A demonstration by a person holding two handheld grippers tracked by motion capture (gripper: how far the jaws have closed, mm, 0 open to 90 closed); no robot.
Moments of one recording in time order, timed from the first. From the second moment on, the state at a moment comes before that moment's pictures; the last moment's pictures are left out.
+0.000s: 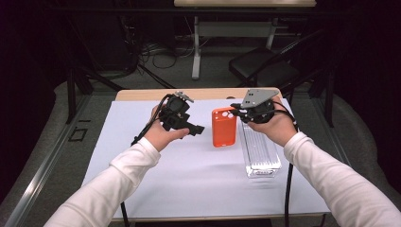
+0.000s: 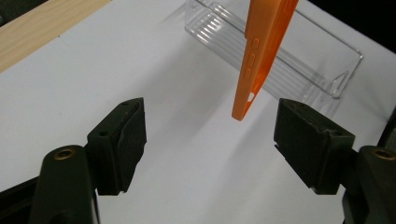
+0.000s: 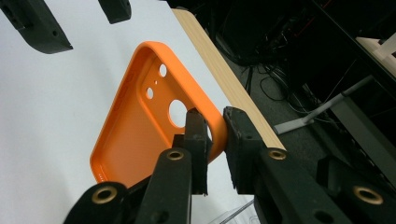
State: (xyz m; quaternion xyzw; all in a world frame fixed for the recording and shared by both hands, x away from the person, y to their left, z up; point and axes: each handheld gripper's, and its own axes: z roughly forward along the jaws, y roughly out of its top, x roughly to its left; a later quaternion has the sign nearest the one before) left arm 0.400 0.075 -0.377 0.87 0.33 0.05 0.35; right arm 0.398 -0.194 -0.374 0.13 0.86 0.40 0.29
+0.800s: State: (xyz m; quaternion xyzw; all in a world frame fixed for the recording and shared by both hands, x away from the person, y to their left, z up) left arm 0.398 0.085 -0.381 0.87 0.34 0.07 0.35; right arm 0.413 -0.215 -0.361 0.12 0.85 0.40 0.32
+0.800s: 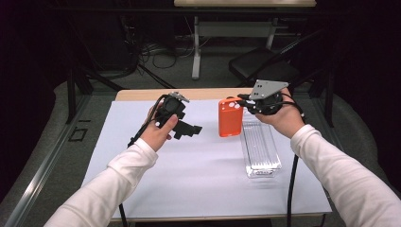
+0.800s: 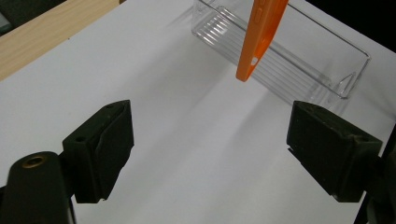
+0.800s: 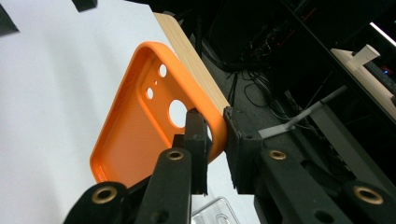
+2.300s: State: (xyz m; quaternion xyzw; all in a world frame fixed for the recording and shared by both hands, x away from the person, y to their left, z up) left arm 0.392 0.108 -0.384 0.86 0.34 0.05 0.36; right arm 0.455 -0.288 -0.376 0.18 0.83 0.36 0.38
